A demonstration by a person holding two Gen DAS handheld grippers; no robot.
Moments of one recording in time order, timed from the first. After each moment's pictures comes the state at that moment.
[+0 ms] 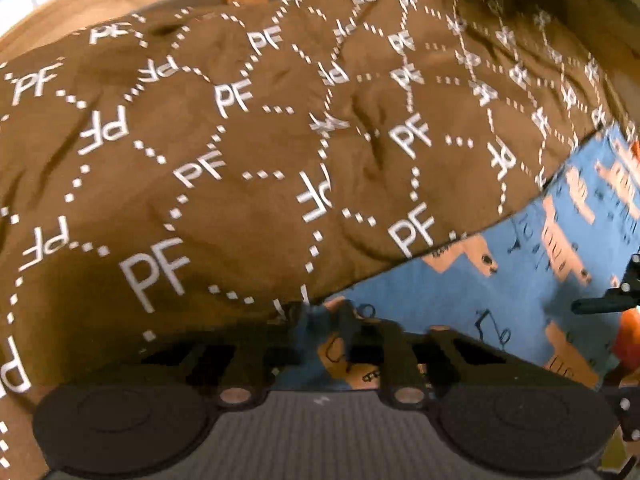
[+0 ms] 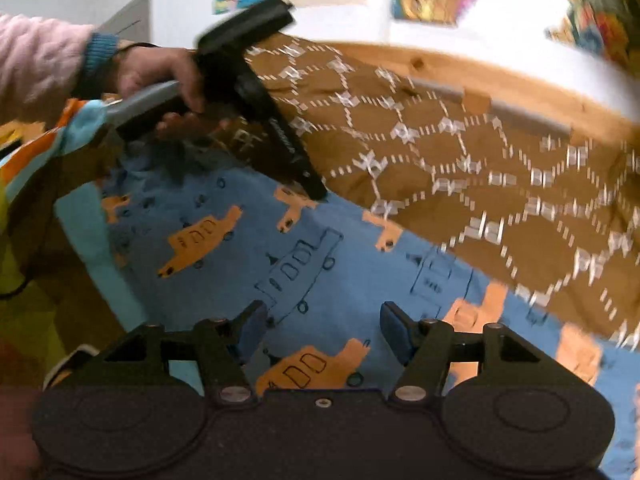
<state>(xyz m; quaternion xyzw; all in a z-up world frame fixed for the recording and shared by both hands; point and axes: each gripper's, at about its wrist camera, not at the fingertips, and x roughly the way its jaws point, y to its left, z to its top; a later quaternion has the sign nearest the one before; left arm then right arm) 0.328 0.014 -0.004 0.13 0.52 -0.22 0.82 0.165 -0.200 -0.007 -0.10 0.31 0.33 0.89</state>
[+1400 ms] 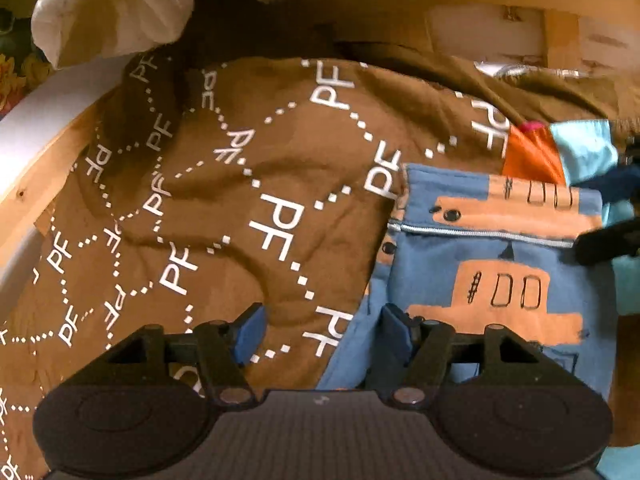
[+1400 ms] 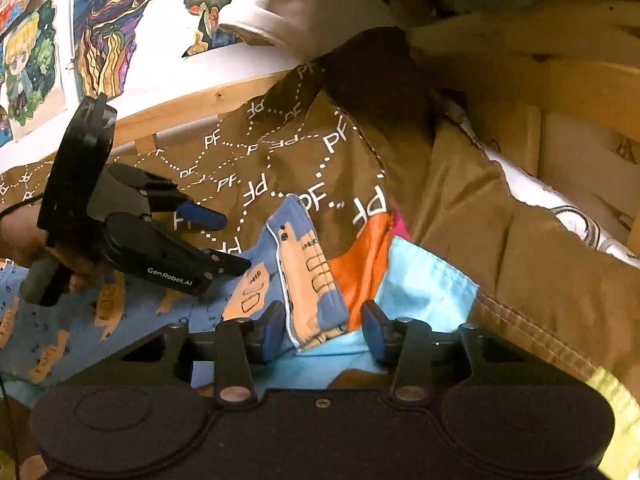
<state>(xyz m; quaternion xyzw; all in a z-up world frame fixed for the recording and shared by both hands) 0.284 -0.317 -0.035 0.32 0.30 -0.36 0.83 0.126 -0.455 -0.017 0.08 0.28 0.02 0.96</state>
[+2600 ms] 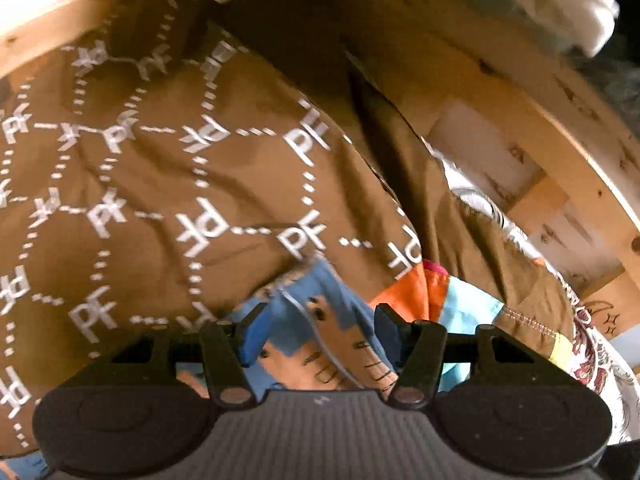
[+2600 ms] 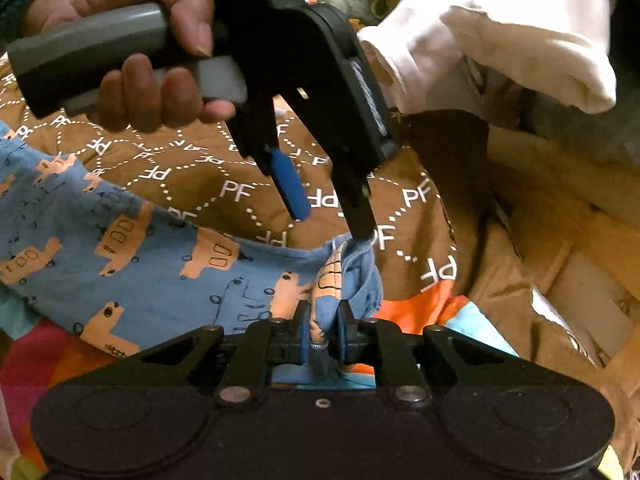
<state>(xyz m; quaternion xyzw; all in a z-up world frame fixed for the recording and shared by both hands) 0.298 -0.350 0.028 0.07 0.49 -0.37 0.78 0.113 -0.378 -0.021 -0.14 0.23 0.02 0.96</state>
